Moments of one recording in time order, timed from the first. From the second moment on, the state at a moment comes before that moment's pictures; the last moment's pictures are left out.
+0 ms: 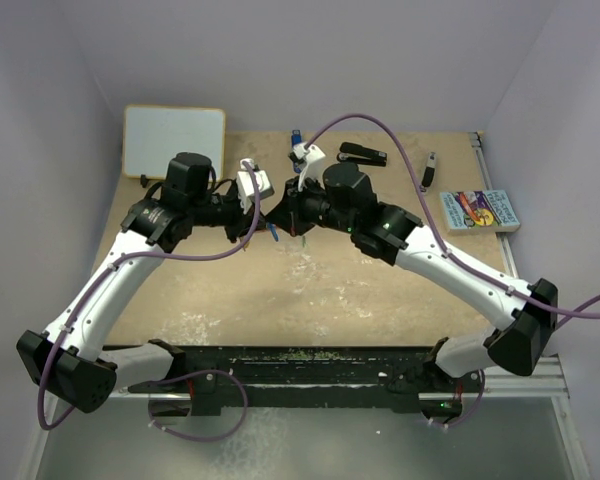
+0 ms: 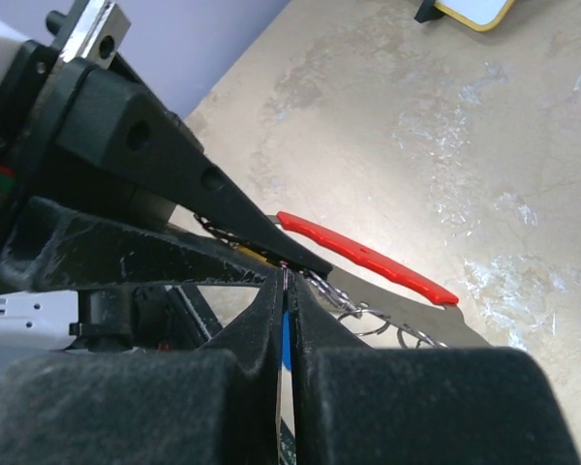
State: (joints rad) left arm -0.44 1.21 1.28 -0.68 0.66 0.43; right arm 0.87 1.41 1.37 -0.27 -0.15 0.40
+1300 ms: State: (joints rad) left arm -0.44 1.20 1.28 -0.68 0.65 0.43; right arm 0.92 1.43 1.43 -0.38 0.06 0.39
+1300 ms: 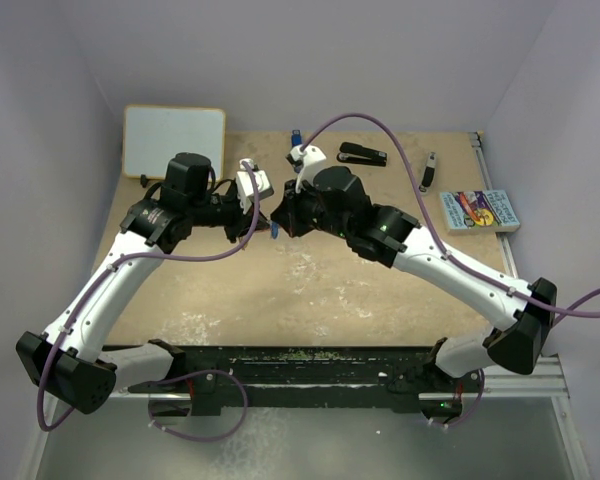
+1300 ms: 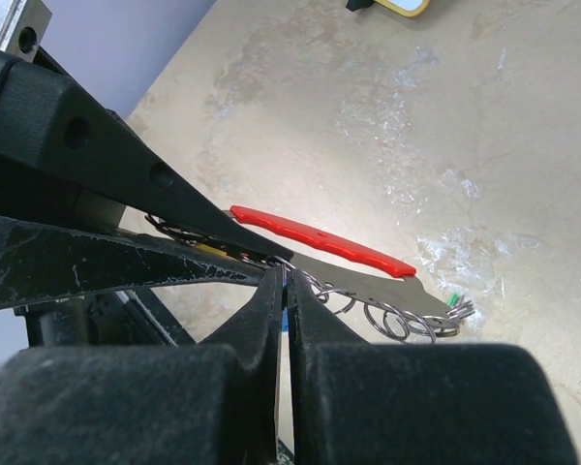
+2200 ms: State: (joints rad) left arm -0.44 1.19 1.28 -0.67 0.65 0.40; right arm 0.92 1.35 1.30 -0.38 0.03 0.46
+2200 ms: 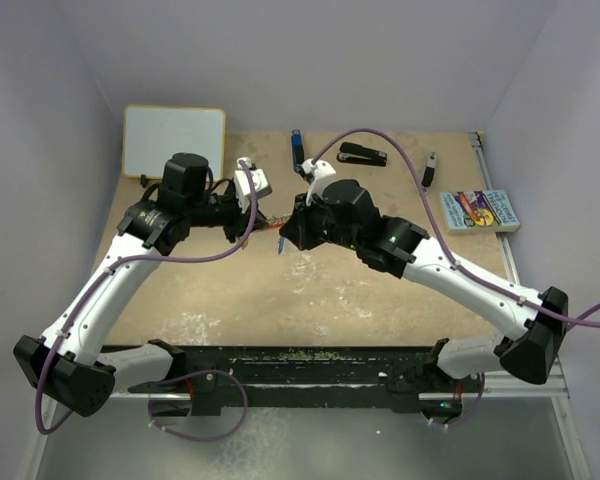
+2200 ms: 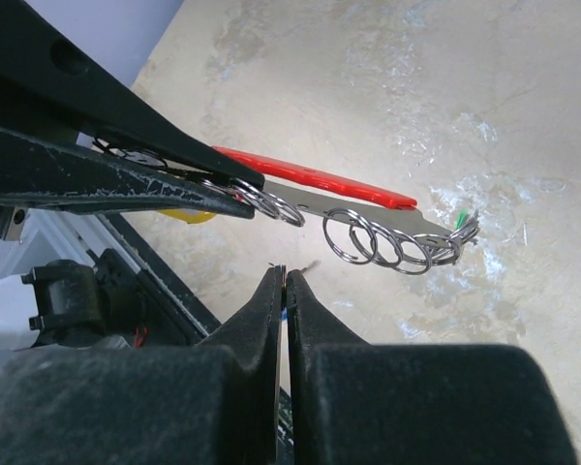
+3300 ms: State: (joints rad) left arm -0.44 1.15 1.26 -0.64 0.38 0.38; right arm 0.89 1.54 0.92 -0.24 -0.04 0.55
